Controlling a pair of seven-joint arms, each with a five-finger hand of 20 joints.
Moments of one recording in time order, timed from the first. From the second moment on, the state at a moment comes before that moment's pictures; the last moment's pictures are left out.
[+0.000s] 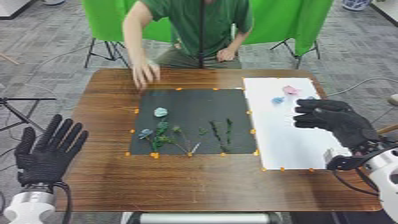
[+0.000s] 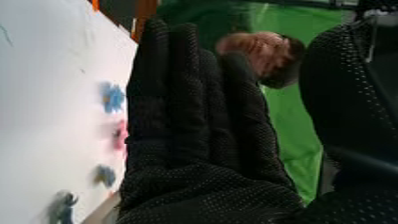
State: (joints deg) left arm 133.9 -52.7 -102.1 -117.7 -4.5 2.1 23.0; right arm -119.4 -51.9 109.3 -114.8 -53.5 -14.3 2.5
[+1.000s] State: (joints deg) left arm 133.8 -53.0 -101.5 -117.5 -4.5 2.5 22.9; right arm -113.4 -43.5 98.7 -109.9 -96.2 8.5 5.6
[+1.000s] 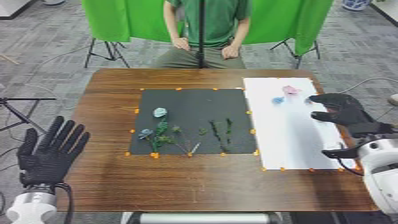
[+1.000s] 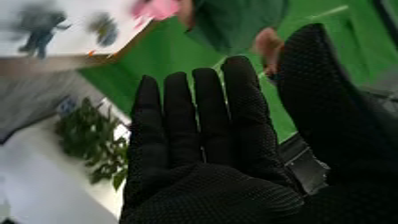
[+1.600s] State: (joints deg) left arm 133.8 -53.1 -101.5 -117.1 -4.5 2.5 23.0; right arm -100.2 -36.2 84.2 -97.0 -114.4 3.9 16.8
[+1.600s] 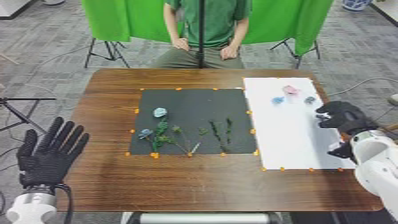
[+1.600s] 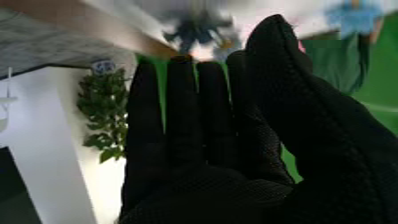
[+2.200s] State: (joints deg) left arm 133.5 -53.1 -101.1 -117.0 -4.5 2.6 22.9; right arm -97.3 -36.2 79.2 -94.7 -112.8 6.8 14.3
